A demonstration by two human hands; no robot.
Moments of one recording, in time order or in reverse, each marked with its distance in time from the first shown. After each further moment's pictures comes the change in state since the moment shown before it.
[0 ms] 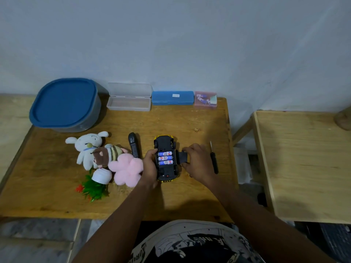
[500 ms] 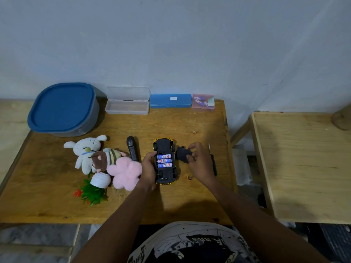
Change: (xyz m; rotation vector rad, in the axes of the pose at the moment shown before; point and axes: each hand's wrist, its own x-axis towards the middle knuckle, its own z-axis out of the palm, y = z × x) left_hand 0.006 0.000 -0.003 0.070 0.018 -0.026; right_hand -0.004 0.000 -0.008 0.558 0.140 0.238
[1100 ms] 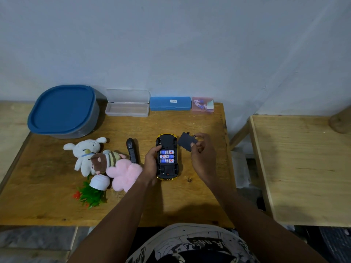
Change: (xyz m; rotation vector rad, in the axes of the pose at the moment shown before) left_hand 0.003 0.020 0.018 -0.057 -0.082 0.008; right_hand 0.003 -0.030 -0.014 0.297 0.265 -0.089
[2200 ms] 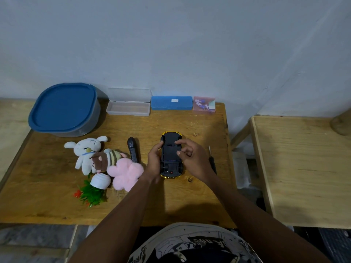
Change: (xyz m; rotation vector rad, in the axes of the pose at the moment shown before) left_hand -0.009 0.006 0.012 0.035 -0.033 0.029; right_hand -0.007 -0.024 0.004 -0.035 -0.405 -0.028
